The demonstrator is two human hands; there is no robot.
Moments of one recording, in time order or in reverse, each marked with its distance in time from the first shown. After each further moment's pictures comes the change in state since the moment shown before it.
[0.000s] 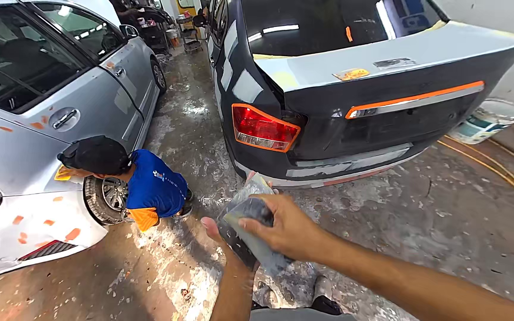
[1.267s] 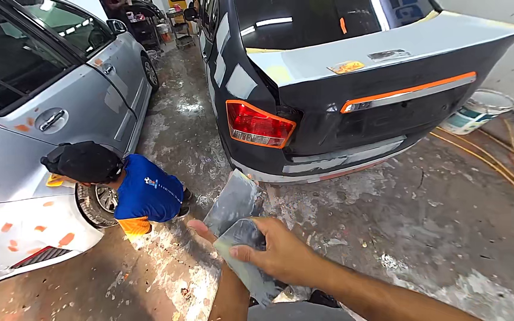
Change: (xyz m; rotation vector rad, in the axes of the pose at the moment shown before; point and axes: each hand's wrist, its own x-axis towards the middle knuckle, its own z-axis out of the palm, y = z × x) left_hand 0.023 0.032 -0.009 0.406 0.353 0.410; right_hand -0.023 0.011 0.030 0.255 -0.084 0.095
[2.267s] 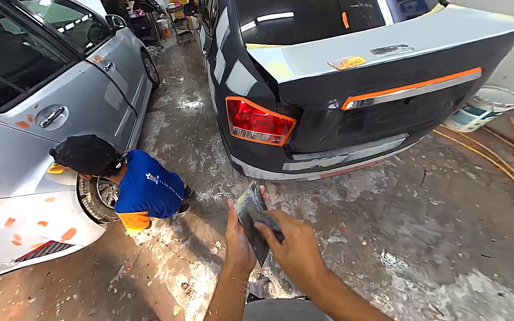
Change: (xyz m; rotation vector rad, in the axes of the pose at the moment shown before) left_hand -0.040 -0.035 0.005 0.021 -0.200 -0.670; right_hand -0.022 0.054 0.009 -0.626 0.632 -0.213
